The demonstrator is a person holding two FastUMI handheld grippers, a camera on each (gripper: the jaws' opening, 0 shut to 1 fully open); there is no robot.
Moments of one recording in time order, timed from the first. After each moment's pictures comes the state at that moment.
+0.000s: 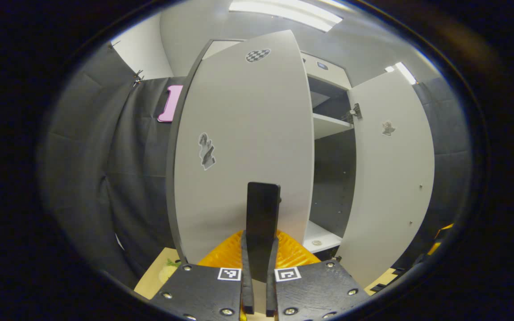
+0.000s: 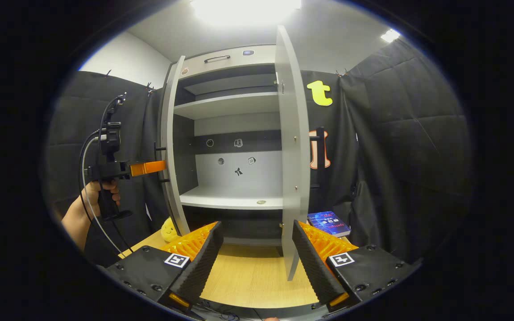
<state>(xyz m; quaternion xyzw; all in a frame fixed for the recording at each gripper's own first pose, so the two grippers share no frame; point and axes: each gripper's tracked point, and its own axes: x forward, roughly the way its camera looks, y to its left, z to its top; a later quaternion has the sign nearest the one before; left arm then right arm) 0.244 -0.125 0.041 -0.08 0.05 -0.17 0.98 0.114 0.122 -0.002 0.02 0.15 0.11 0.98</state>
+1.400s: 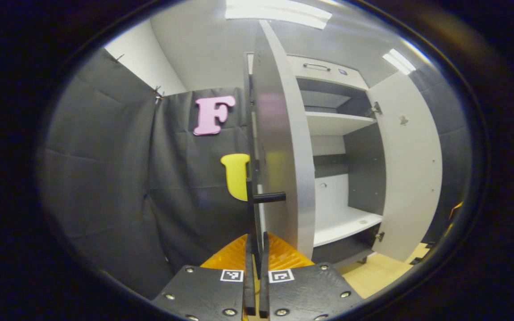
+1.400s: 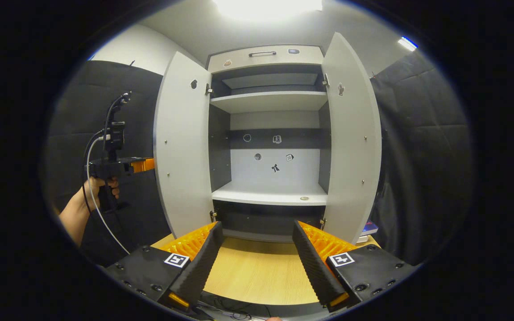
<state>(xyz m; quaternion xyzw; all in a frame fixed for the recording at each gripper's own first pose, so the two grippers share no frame) 0.245 0.004 0.025 -0.01 0.02 -0.09 1.00 0.096 0.179 -0.003 0.00 0.15 0.16 0.97</state>
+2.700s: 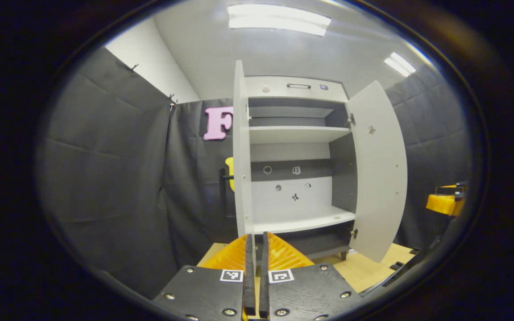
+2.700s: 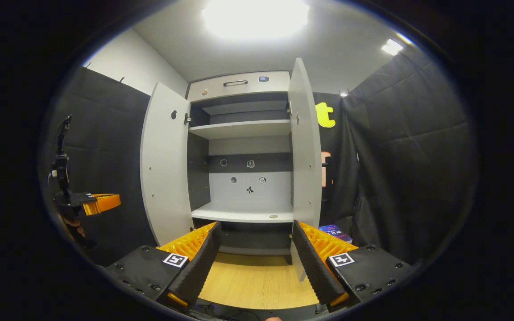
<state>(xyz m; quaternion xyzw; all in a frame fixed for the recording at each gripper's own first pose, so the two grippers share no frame) 0.048 -0.073 0.027 -0.03 0.02 -0.06 1.00 0.098 0.134 0.028 0.02 0.08 0.11 0.99</state>
